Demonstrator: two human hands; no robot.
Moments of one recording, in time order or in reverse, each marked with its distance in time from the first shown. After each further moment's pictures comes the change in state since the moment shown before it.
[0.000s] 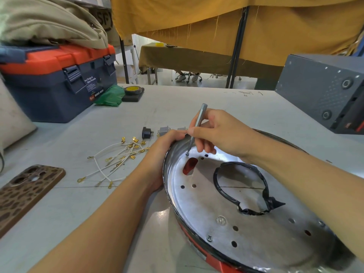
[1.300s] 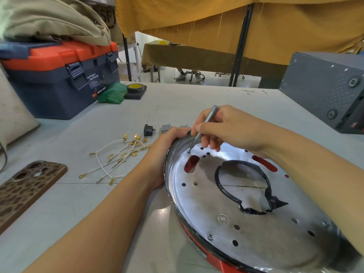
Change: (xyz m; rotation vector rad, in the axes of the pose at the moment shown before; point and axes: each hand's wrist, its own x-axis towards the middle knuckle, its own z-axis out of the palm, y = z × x) left_hand 0.003 0.001 0.005 -0.361 -0.067 -0.034; right_hand -0.003 -0.007 -0.013 -0.067 -0.086 0.031
